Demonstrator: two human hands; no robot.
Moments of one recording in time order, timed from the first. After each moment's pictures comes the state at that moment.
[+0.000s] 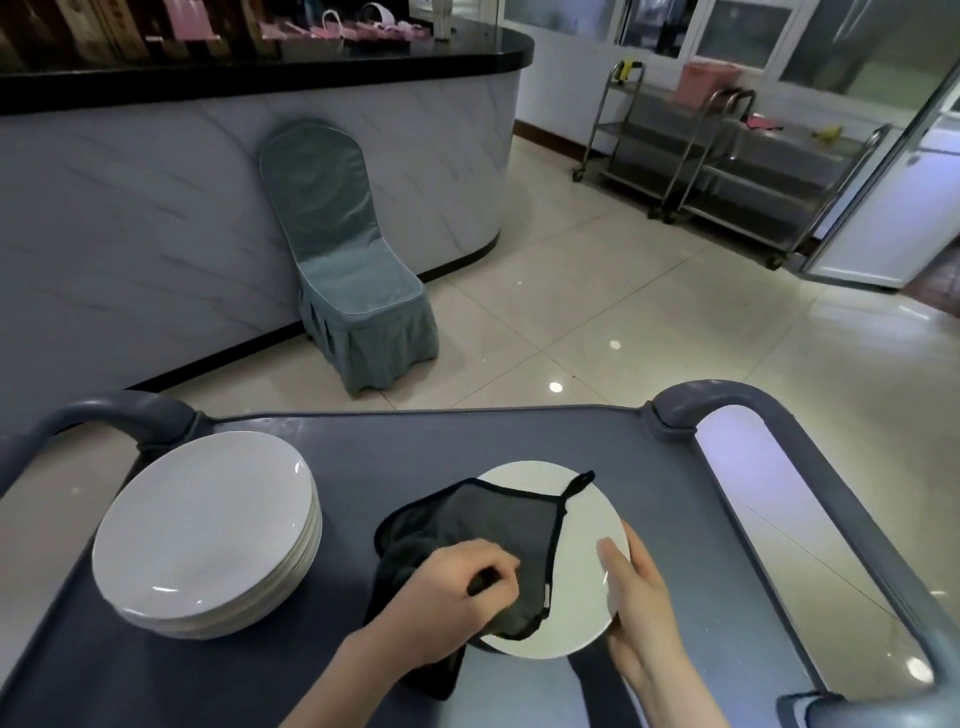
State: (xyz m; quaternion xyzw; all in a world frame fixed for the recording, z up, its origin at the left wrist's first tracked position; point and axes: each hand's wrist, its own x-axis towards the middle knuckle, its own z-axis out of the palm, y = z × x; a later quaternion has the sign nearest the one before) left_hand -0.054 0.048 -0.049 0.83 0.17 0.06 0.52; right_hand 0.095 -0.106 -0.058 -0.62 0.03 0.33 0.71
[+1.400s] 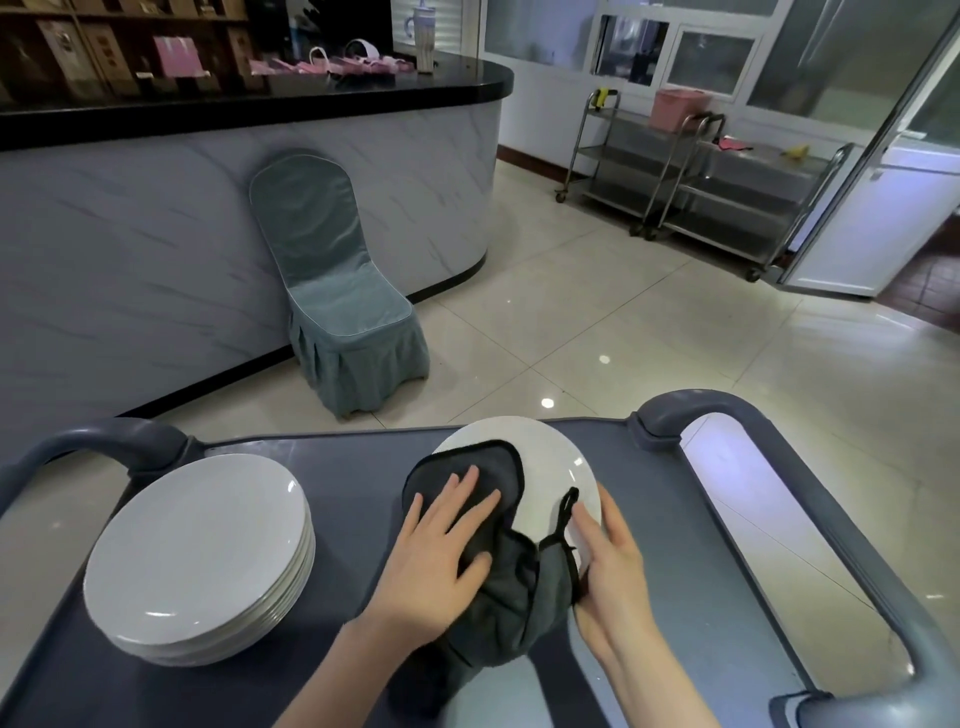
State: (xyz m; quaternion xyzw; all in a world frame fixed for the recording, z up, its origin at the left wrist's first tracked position) left_hand -0.040 0.072 -0.051 0.95 0.17 0.09 0.26; right_hand 0.078 -0.073 -0.004 -0.52 -0.01 0.32 0.79
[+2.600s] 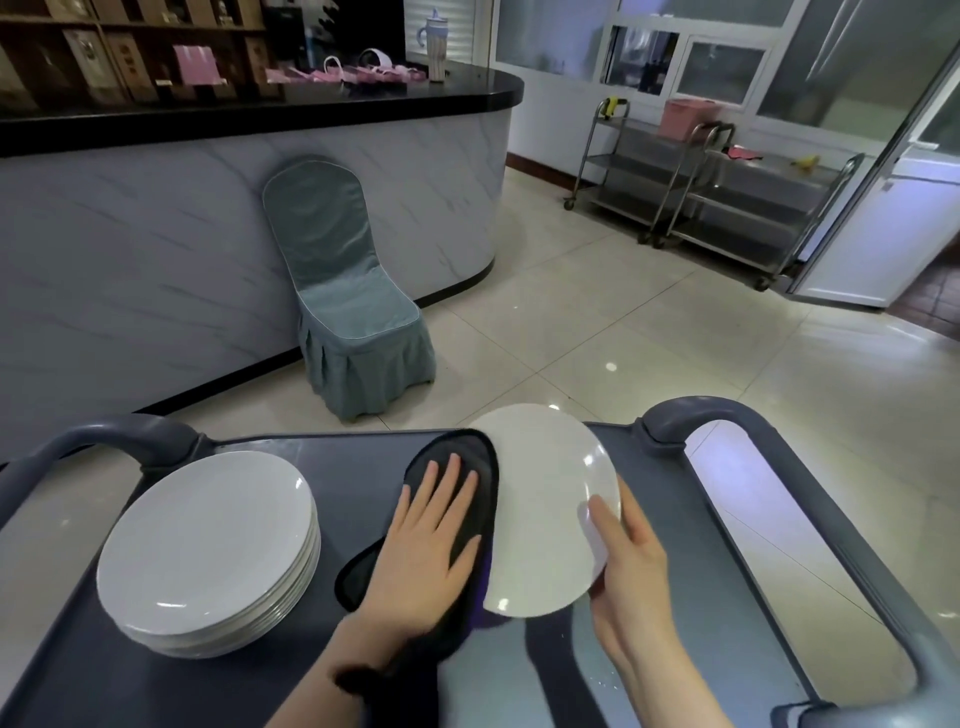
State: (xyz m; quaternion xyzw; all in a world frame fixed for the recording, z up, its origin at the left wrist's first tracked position) left_hand -0.043 0.081 -0.054 0.95 0.22 0.10 0.17; right_hand 0.077 -0.081 0.013 -0.58 -0.05 0.26 0.77
